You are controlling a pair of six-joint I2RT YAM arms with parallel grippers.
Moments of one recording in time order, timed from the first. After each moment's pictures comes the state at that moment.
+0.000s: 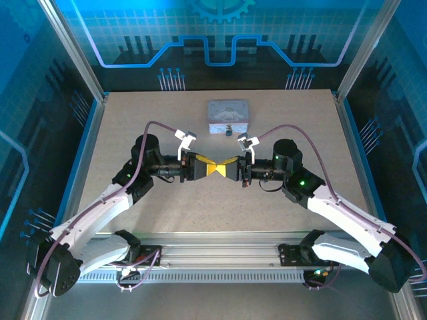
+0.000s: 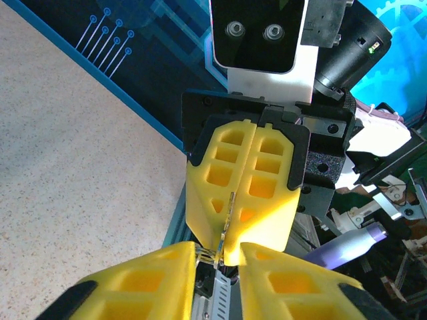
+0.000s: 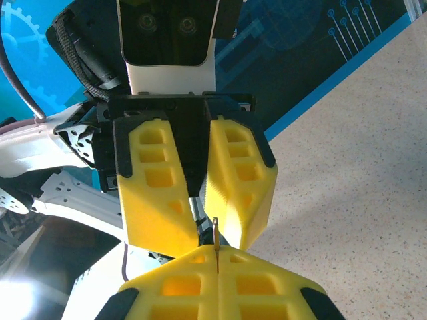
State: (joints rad) left arm -0.49 1.06 0.76 0.15 0.96 -0.62; right arm 0.67 1.04 0.78 0.11 -0.71 0.57
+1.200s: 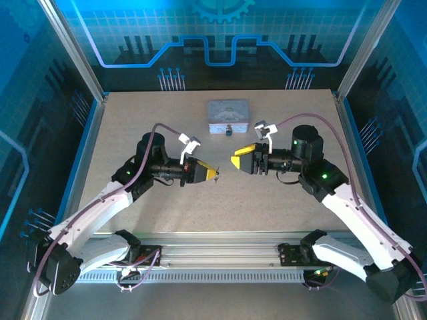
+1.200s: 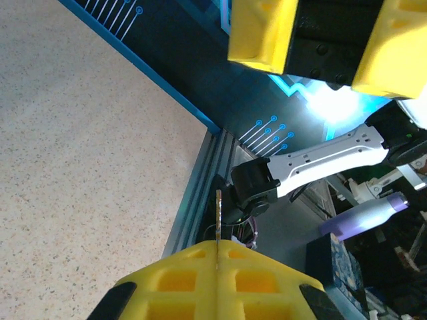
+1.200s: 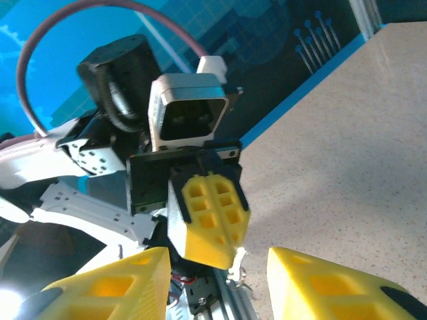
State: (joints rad) left arm -0.50 1.07 0.85 -0.14 0.96 -0.40; right arm 0.52 0.97 1.00 -0.29 -0.80 0.44
